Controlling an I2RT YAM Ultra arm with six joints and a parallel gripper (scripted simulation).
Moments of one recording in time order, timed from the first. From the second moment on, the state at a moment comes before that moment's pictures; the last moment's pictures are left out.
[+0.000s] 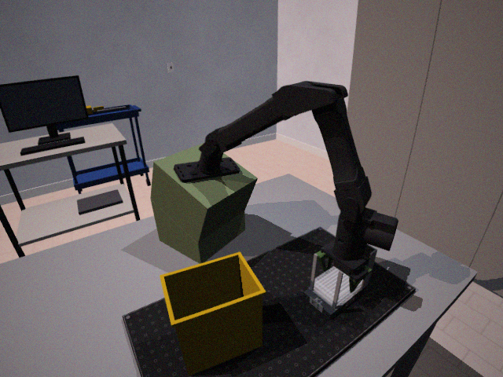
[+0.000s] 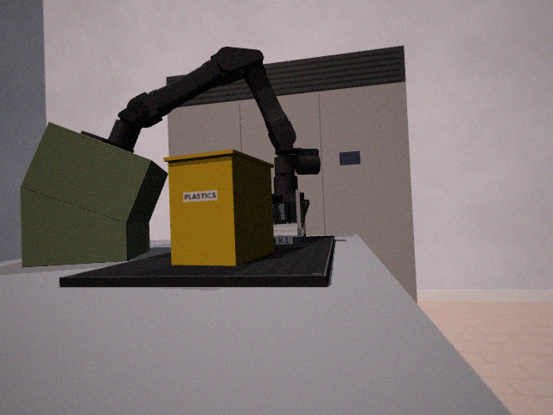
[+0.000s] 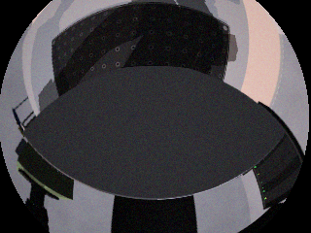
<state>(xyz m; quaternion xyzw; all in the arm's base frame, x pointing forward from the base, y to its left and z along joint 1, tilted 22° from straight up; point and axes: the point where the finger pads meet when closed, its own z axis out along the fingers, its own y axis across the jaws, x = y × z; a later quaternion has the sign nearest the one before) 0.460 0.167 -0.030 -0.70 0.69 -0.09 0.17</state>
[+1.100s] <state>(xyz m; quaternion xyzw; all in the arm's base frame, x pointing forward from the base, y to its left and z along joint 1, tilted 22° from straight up) 0.442 0.161 0.016 -0.70 0.69 -0.09 0.17</state>
